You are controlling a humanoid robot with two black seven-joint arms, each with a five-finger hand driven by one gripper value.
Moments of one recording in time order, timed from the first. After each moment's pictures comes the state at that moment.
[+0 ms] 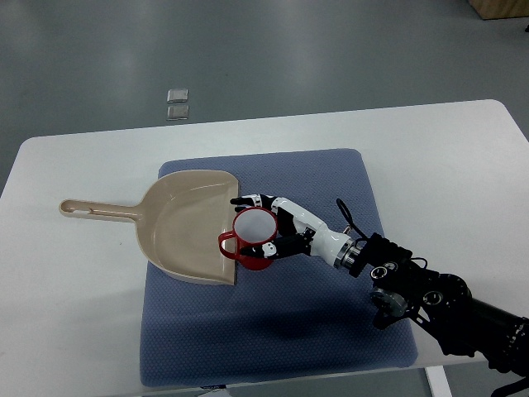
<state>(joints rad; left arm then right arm) 0.00 0.00 -0.06 -0.15 0.08 -0.04 0.09 0.56 -0.03 0.50 0.77 -0.86 0.24 0.61</state>
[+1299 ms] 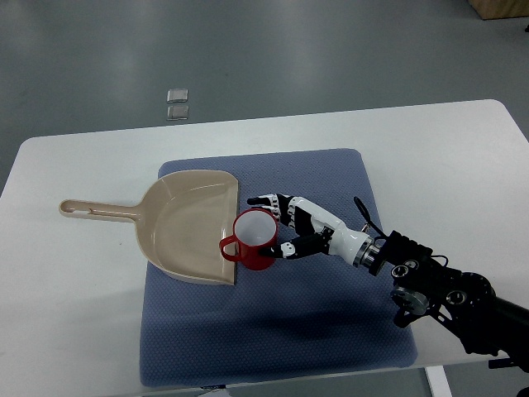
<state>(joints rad) 0.00 0.00 -0.06 -0.15 0.08 -0.04 0.09 0.54 -0.13 0.49 0.84 -0.86 0.26 0.61</state>
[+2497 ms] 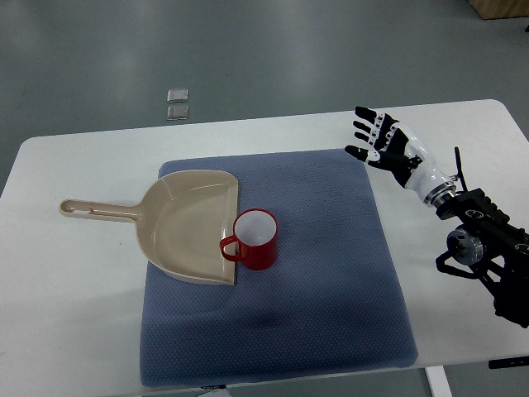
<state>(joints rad) 0.00 0.00 -0.06 -0.15 0.08 -0.04 0.09 0.54 -0.24 0.87 0.79 -0.63 0.18 0.46</state>
